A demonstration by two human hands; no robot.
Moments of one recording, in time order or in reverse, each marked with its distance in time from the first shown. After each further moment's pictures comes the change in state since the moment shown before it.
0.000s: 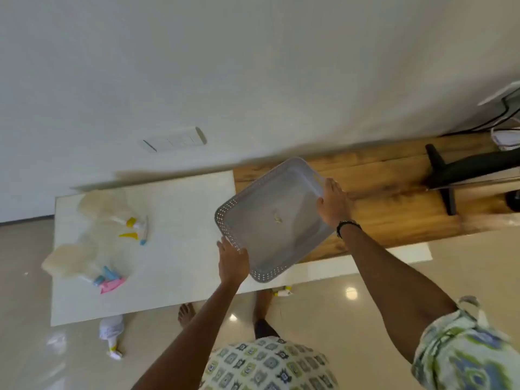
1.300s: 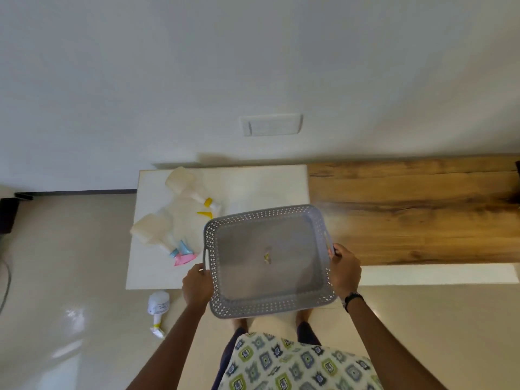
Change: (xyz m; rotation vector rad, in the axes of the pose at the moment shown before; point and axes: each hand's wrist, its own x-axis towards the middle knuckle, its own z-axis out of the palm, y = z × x) left_hand 0.019 -0.210 -0.179 -0.067 0.284 -0.247; right_hand -0.157 -0.147 0.147 0.447 0.162 0.293
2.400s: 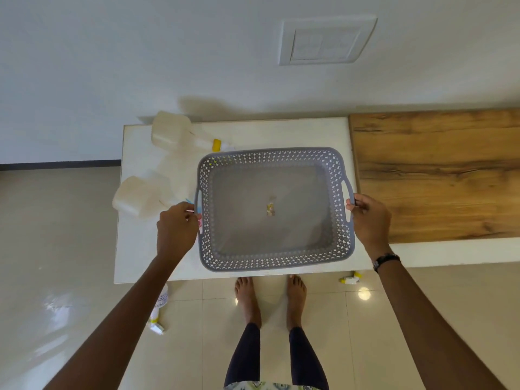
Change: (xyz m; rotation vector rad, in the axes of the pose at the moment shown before) left_hand 0.159 -0.032 -0.037 0.099 0.092 0.541; right_hand 0.027 -0.022 0.109 0.023 0.098 -0.254
